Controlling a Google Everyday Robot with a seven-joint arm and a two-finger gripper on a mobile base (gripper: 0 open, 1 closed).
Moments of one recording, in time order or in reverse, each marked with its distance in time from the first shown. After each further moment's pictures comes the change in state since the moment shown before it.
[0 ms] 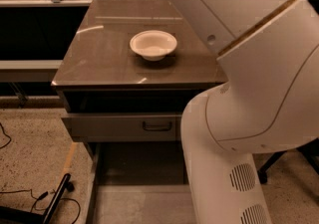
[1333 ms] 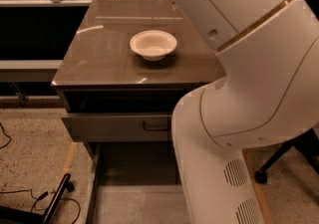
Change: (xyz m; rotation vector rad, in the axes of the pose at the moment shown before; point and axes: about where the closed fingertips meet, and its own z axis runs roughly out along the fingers) arm 0.009 0.011 -0.005 -0.081 0.035 0.008
